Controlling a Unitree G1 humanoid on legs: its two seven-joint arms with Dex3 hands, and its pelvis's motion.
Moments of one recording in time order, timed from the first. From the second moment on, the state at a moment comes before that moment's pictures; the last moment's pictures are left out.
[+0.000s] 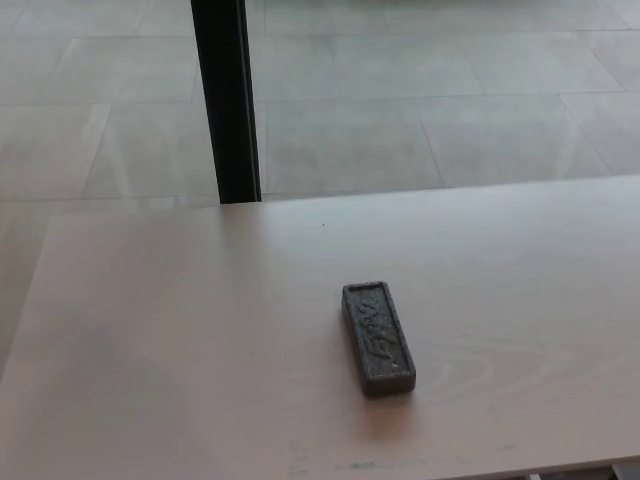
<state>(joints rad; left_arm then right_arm) 0.08 0.48 0.39 1.05 -0.06 -0.08 -0.01 0.12 -0.61 -0.62 1.02 0.12 -0.09 0.05</state>
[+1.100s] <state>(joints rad) 0.04 0.50 0.47 1.15 -0.12 -0.10 -0.02 -0.70 -0.44 -0.33 0.16 0.26 0.19 -0.06</state>
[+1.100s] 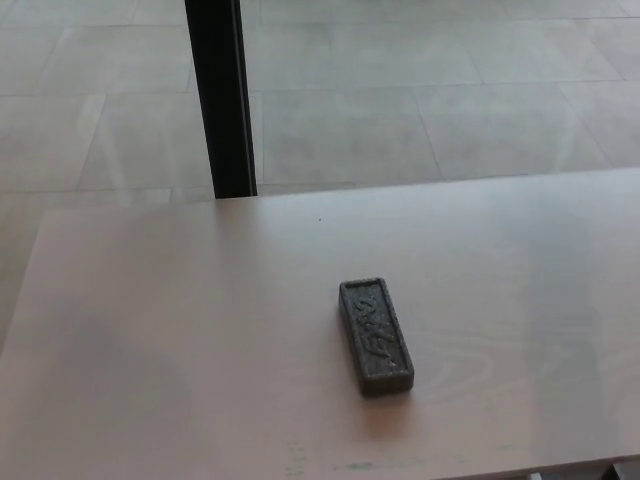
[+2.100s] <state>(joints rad) 0.02 0.52 0.42 1.18 -0.13 -0.11 -0.02 -0.54 -0.05 0.17 0.40 0.06 0.16 -0.03</state>
